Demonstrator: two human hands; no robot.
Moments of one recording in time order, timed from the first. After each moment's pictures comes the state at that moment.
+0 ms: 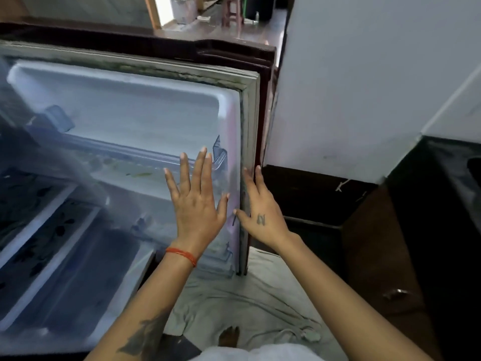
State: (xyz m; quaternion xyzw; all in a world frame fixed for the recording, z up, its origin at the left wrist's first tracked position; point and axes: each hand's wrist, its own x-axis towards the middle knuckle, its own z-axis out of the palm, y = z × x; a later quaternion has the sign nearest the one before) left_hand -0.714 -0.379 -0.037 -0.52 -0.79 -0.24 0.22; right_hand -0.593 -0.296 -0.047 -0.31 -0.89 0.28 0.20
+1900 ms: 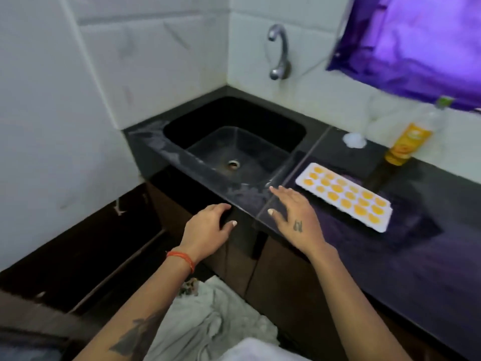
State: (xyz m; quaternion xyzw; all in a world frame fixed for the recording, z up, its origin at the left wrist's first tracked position) left_hand -0.302 -0.223 -0.051 -0.88 -0.38 -0.14 -0.23; right_hand -0.124 -0.337 -0.029 -0.80 -0.55 0.05 0.26
